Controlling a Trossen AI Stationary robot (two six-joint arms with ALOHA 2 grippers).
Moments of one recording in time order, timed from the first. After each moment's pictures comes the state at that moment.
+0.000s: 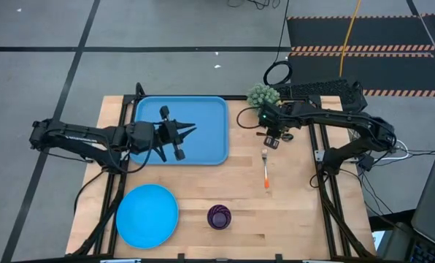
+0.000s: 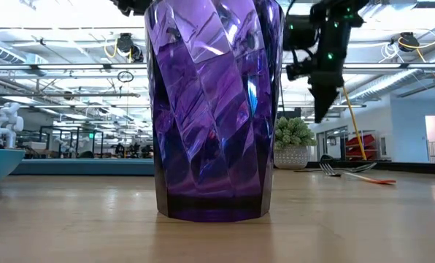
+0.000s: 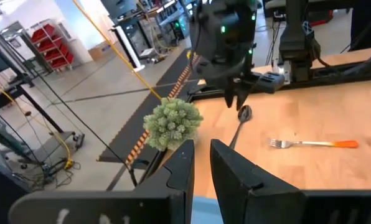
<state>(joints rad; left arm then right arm) -0.06 1.05 0.86 -0.02 -0.49 0.27 -0.42 1.39 1.00 -0.94 0.16 -0.04</state>
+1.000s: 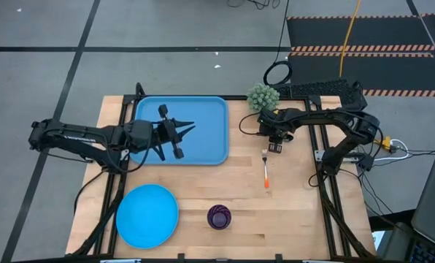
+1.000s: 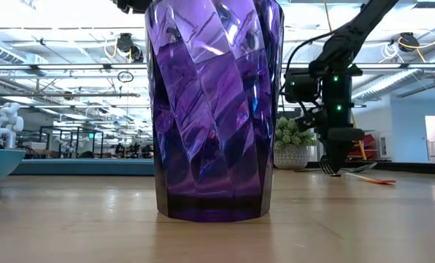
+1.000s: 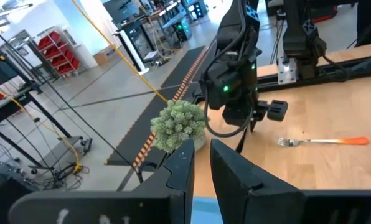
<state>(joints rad) -0.05 1.04 0.86 -0.03 -0.49 0.31 -0.53 1.58 0.78 -0.64 0.13 -0.31</state>
